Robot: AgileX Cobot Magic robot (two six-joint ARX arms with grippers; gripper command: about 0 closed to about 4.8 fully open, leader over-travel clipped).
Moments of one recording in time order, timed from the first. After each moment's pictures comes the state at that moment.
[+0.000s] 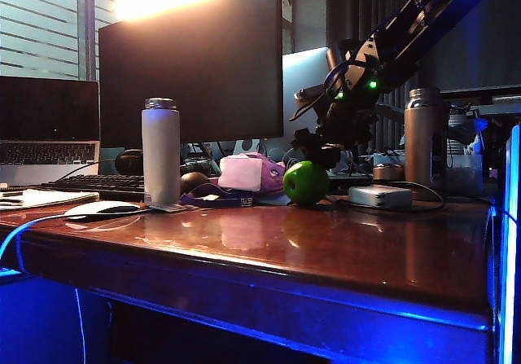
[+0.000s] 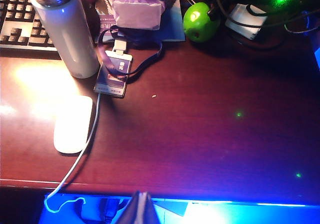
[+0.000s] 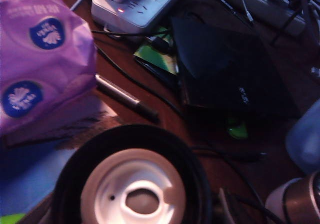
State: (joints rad) left arm -0.13 1.25 1.56 -0.96 0.34 0.21; right arm 0.28 2.46 2.17 -0.11 0.11 -0.26
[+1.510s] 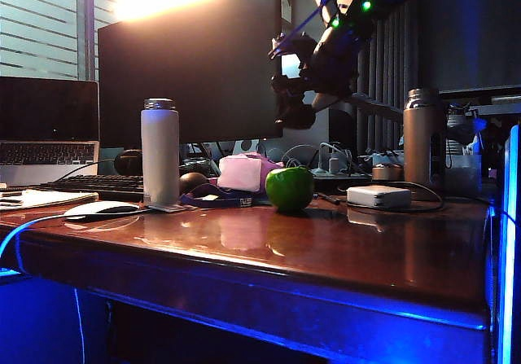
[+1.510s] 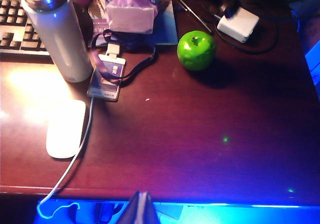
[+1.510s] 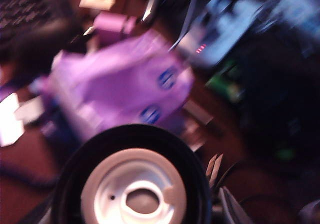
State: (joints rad) left arm -0.13 1.25 1.56 -0.95 0.36 0.21; right arm 0.34 2.26 2.17 -0.40 -0.06 -0.26
